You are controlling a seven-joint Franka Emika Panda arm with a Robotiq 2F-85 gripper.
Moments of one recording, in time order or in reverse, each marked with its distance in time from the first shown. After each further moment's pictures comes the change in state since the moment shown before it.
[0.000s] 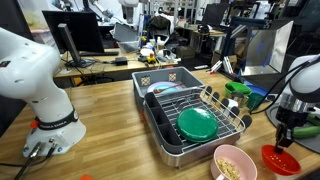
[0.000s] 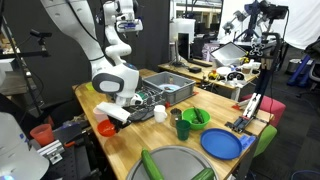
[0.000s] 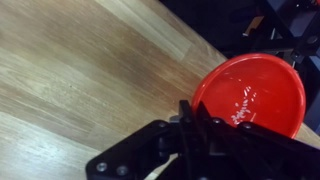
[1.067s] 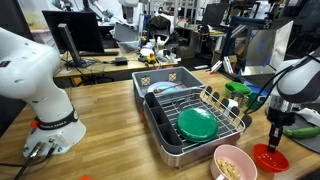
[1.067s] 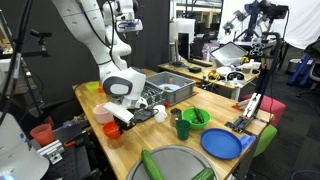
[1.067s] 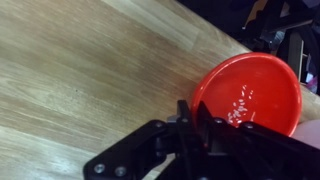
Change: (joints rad) arm 0.019 0.114 -0.027 0.110 -0.068 -0.040 0.184
